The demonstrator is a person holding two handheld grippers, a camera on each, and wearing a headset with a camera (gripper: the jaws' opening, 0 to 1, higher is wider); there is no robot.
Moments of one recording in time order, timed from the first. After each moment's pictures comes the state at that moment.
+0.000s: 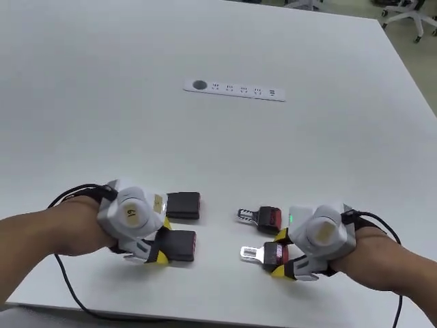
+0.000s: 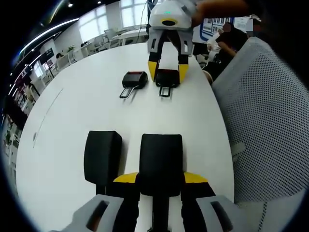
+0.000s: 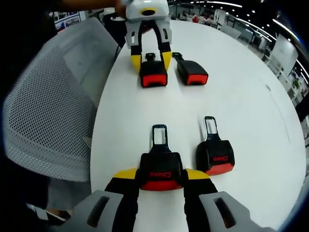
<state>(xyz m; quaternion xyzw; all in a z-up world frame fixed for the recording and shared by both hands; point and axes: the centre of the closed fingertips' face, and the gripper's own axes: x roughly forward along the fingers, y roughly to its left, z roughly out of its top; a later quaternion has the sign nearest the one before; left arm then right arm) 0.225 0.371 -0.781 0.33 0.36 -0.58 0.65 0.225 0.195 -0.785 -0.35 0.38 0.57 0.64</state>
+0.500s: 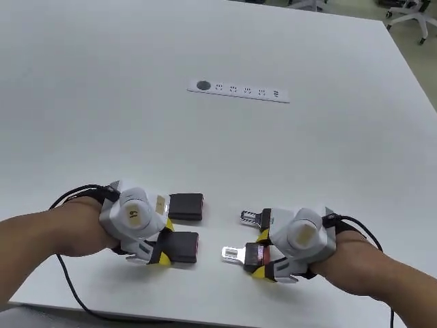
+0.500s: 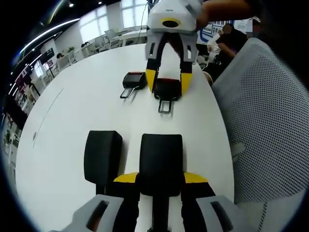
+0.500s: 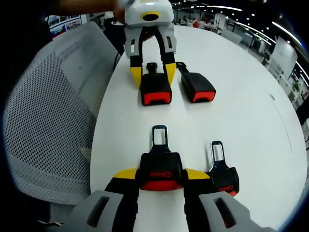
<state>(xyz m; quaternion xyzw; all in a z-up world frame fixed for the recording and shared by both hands) 0.225 0.369 -0.779 0.32 0.36 -0.58 0.65 0.222 0.238 -0.783 -0.33 0.37 0.58 0.65</state>
